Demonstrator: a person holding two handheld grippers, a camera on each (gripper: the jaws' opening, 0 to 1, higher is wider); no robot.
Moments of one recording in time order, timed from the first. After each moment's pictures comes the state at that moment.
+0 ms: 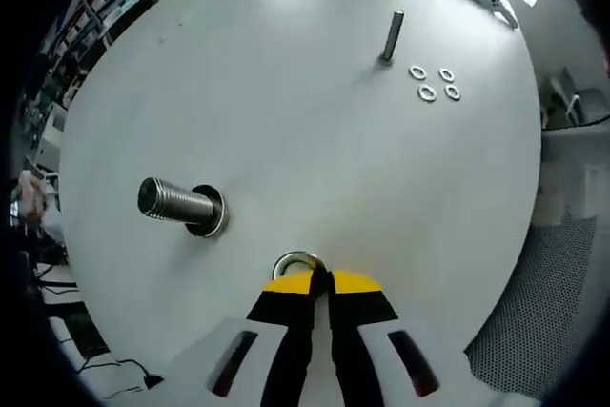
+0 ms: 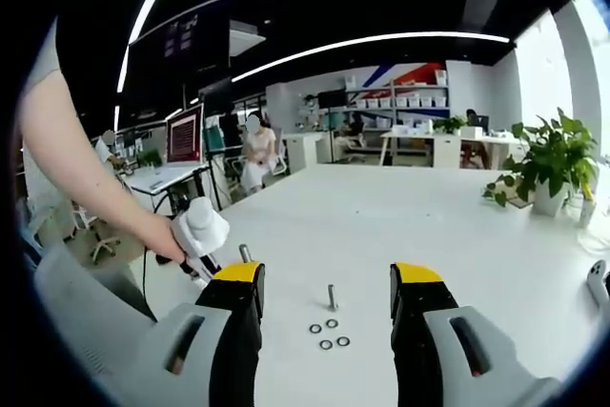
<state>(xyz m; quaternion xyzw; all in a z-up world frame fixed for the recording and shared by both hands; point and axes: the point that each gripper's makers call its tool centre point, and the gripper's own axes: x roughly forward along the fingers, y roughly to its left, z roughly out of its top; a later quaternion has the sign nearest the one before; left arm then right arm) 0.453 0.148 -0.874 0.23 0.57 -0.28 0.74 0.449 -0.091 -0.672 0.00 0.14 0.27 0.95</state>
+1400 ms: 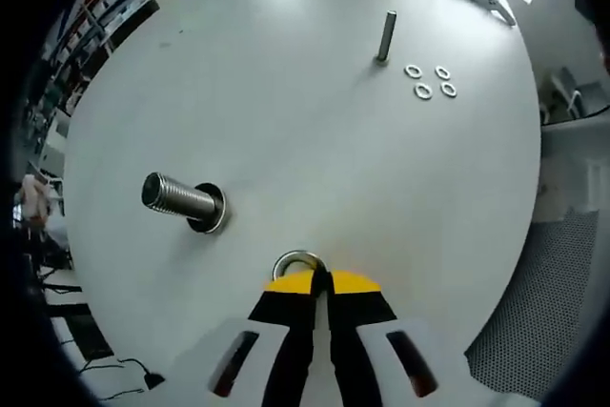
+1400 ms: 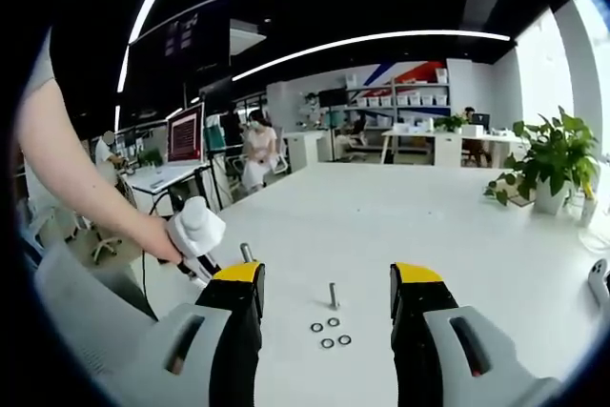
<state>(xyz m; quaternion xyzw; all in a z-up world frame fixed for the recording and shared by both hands) 0.449 0.149 -0.872 0.23 0.55 -0.28 0.75 0.449 -0.090 -0.673 0.00 0.15 0.27 0.95</state>
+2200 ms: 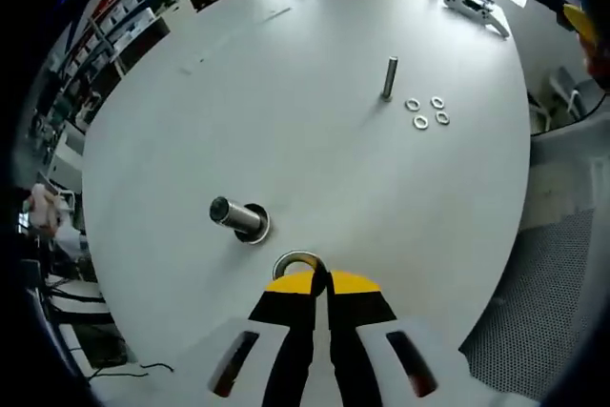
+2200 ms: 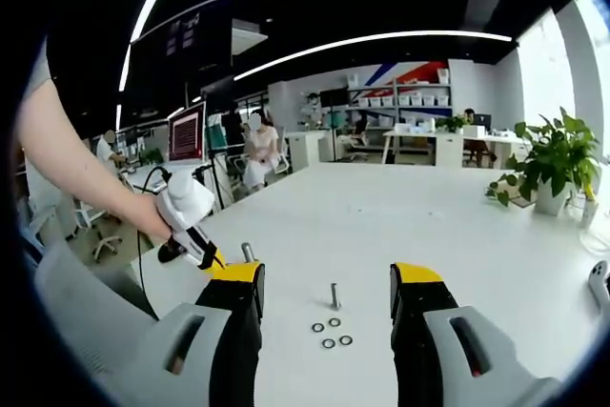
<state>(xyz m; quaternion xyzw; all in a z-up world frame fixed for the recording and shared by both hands) 0.465 0.158 -0.822 0.24 0.51 -0.28 0.78 0.449 -0.088 -0.673 0.00 0.15 0.27 0.95</state>
